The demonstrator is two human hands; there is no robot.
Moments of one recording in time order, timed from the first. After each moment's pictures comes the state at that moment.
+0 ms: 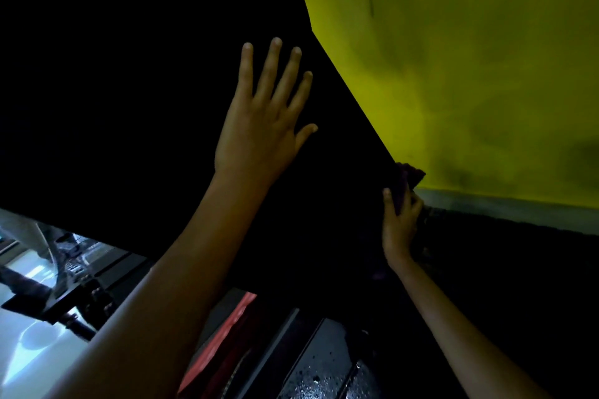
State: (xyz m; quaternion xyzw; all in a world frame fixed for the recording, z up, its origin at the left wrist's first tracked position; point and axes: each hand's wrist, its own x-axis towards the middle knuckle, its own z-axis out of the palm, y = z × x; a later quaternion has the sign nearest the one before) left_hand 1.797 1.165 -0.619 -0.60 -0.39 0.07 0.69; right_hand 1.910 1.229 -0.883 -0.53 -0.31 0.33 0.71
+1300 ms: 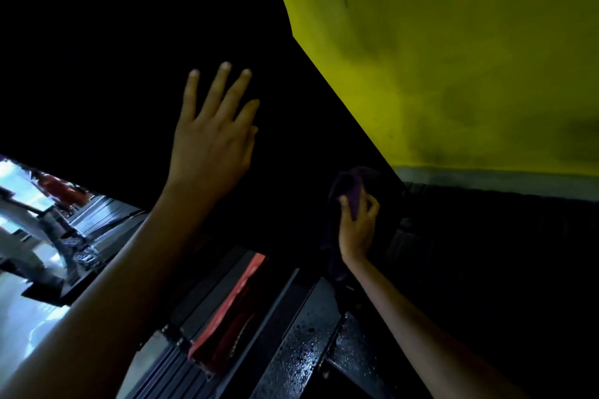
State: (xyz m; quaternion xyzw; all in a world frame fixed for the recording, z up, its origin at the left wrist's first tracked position) left_hand 1.760 1.115 -0.613 -0.75 -0.37 -0.05 0.55; right_hand 1.857 1.164 -0.876 -0.57 -0.32 0.31 0.69
